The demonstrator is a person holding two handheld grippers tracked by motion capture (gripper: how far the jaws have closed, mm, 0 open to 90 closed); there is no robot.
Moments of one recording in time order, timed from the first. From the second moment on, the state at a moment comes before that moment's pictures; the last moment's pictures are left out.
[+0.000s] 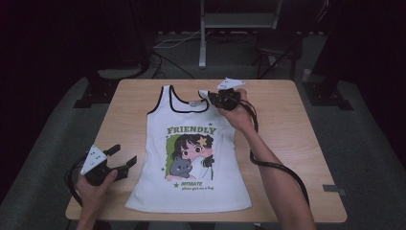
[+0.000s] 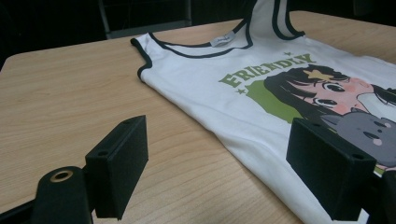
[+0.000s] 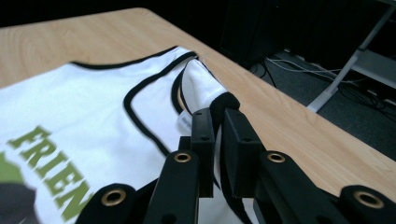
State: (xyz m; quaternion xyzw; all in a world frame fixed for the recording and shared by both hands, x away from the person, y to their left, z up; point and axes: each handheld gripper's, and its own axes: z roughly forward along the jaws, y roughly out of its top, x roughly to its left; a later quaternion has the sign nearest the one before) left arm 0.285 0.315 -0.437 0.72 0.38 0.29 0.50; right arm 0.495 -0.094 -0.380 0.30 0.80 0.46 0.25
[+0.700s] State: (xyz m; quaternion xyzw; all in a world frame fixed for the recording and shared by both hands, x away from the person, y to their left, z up) left arm 0.285 0.314 -0.437 0.72 0.38 0.30 0.50; right arm 0.449 -0.068 -0.406 0.22 0.85 0.41 0.25
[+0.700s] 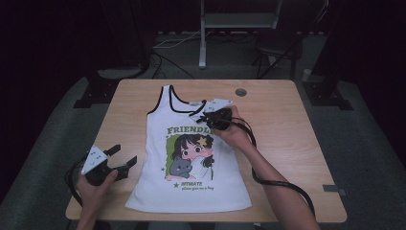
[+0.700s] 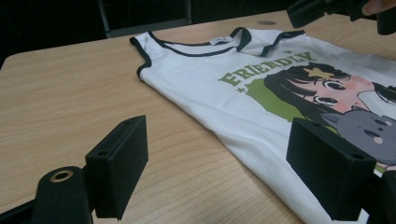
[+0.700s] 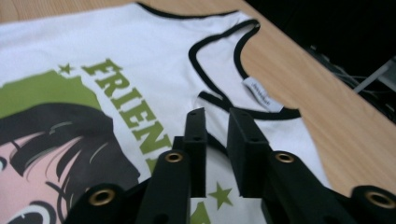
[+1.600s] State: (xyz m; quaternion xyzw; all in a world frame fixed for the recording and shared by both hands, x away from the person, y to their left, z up) left arm 0.285 0.313 -0.437 0.72 0.38 0.30 0.50; right arm 0.491 -0.039 -0.441 0.29 0.86 0.39 0.18
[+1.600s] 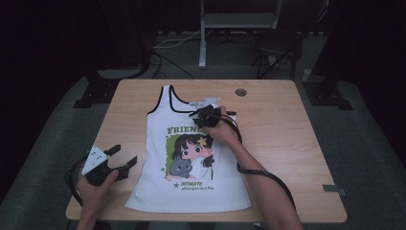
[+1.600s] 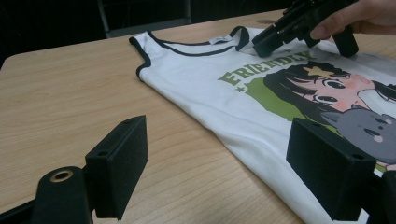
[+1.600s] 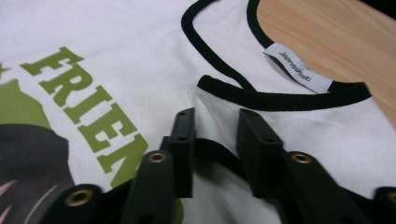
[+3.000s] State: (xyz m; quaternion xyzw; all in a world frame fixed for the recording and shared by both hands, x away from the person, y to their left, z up) left arm 0.284 0.312 -0.437 0.73 0.37 0.30 0.49; right arm 0.442 -0.057 -0.432 0.24 0.87 0.41 0.14
